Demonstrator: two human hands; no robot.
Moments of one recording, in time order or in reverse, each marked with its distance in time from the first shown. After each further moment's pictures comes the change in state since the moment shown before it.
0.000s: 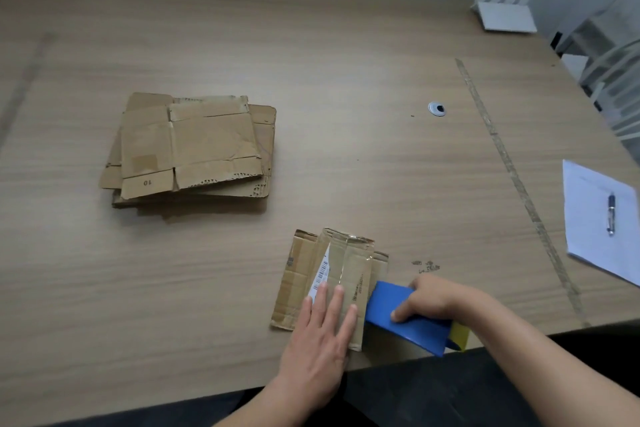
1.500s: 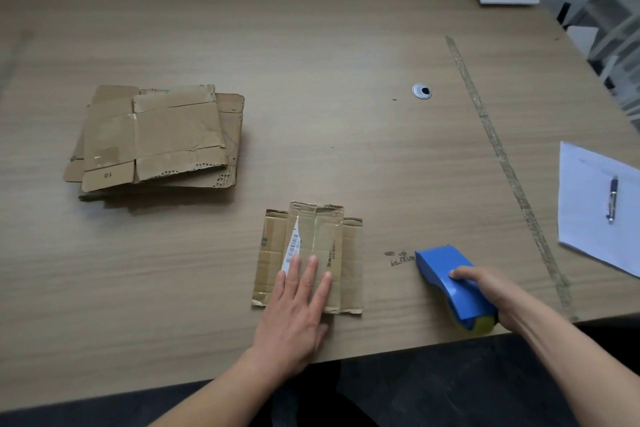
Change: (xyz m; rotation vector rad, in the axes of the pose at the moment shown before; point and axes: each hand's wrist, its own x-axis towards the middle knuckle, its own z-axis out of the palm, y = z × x) left_hand 0.040 0.020 0.000 0.053 -0.050 -0.089; right_hand 0.044 0.156 -0.032 0.910 0.267 0.191
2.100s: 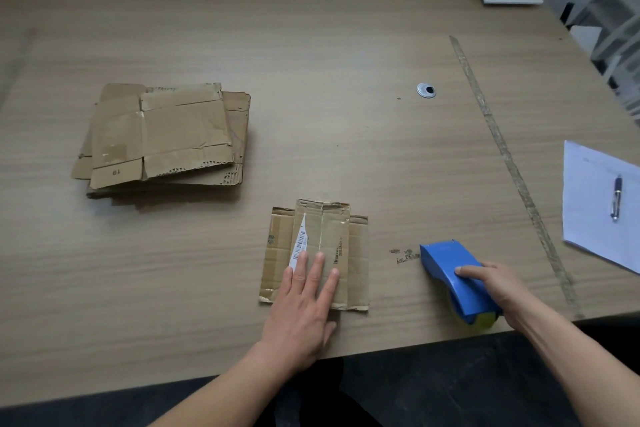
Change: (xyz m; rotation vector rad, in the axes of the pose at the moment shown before) left_hand 0.000 0.004 -0.017 -0.047 -0.048 -0.015; right_hand -0.006 0.004 0.004 -0.031 0.079 -0.084
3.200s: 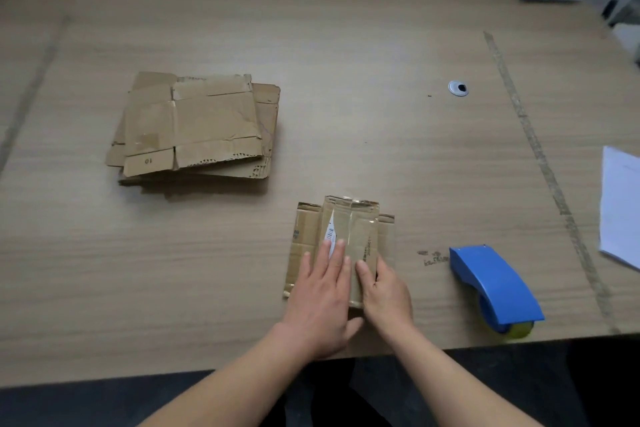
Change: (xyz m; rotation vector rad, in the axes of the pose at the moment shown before) left_hand 0.009 -0.017 -0.031 -0.019 -0.186 -0.015; right_hand -0.056 -0.017 0.207 -0.272 0.024 -0.555
